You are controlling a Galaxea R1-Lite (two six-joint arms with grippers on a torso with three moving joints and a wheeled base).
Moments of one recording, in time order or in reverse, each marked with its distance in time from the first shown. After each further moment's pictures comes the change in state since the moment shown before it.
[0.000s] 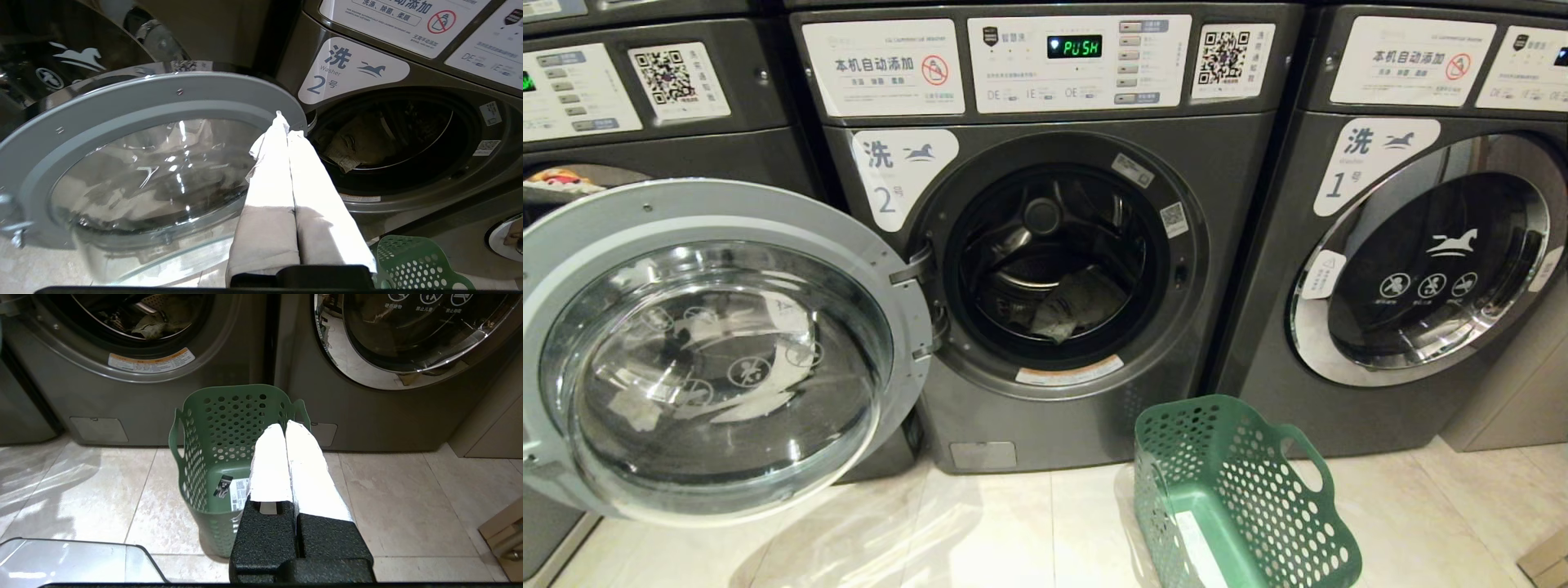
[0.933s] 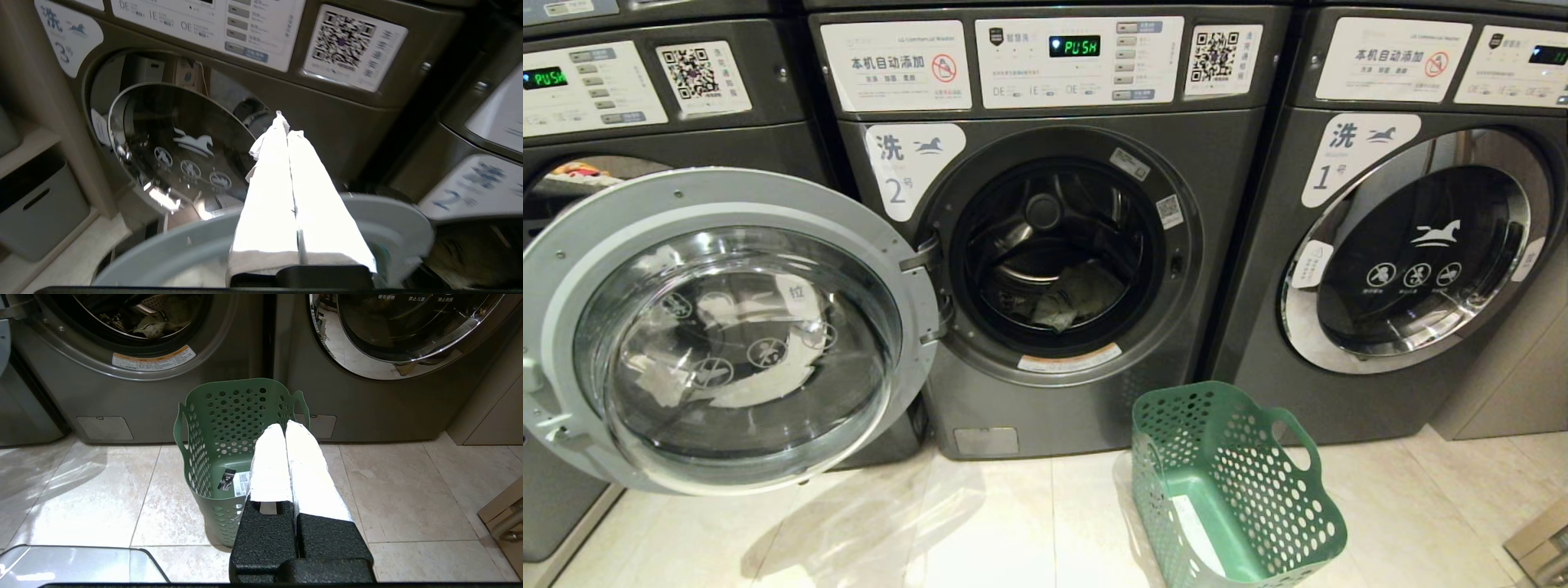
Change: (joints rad) left arm 0.300 0.292 -0.058 -0.414 -0.034 0.095; right arm 0.000 0.000 0.000 -0.001 -0.011 0.028
